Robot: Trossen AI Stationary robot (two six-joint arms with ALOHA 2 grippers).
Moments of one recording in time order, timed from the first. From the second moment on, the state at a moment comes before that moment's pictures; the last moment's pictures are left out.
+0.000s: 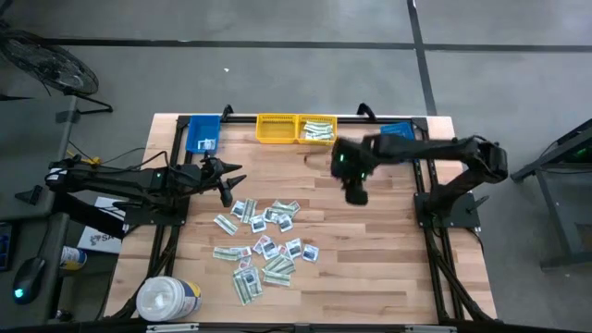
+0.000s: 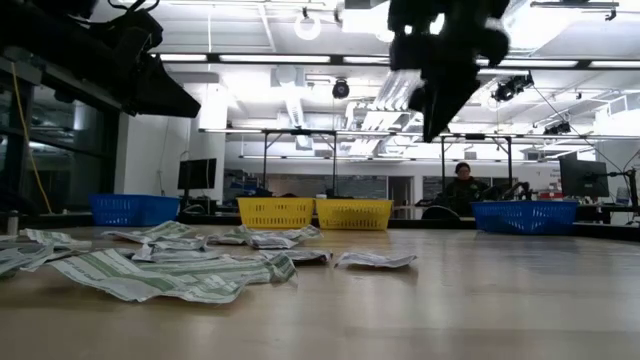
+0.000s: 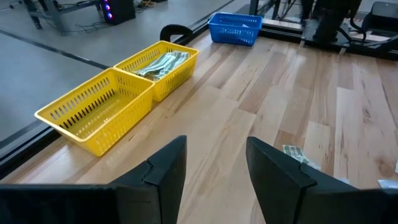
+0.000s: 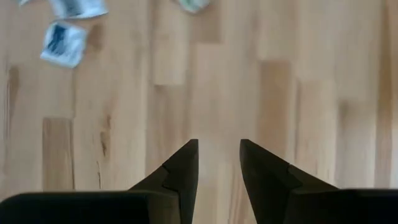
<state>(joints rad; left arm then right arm) -0.03 0.61 0.33 -0.06 -0.48 -0.18 -0.20 1.51 1.20 -0.91 -0.15 -0.16</state>
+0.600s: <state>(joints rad) -0.03 0.61 0.33 -0.05 -0.45 -0.19 0.30 1.71 1.20 -0.80 0.21 -0.33</state>
